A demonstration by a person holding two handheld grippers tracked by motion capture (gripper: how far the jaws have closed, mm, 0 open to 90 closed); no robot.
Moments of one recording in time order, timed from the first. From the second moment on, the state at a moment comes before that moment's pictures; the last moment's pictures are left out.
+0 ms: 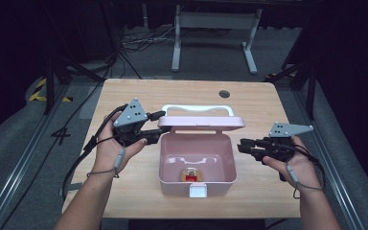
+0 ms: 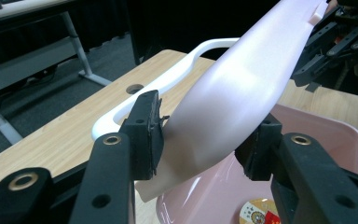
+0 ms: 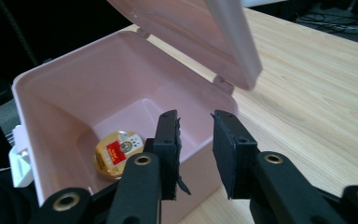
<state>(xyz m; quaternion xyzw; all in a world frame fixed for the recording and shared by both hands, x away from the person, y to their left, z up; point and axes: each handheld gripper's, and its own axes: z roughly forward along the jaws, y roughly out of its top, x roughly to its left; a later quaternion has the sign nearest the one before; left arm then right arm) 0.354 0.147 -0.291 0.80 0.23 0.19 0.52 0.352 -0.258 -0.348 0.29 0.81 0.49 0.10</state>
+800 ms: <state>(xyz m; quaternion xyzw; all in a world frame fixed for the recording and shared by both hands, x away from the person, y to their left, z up) 0.343 0.155 -0.295 0.84 0.24 0.13 0.47 0.343 -0.245 -0.336 0.27 0.81 0.52 0.07</state>
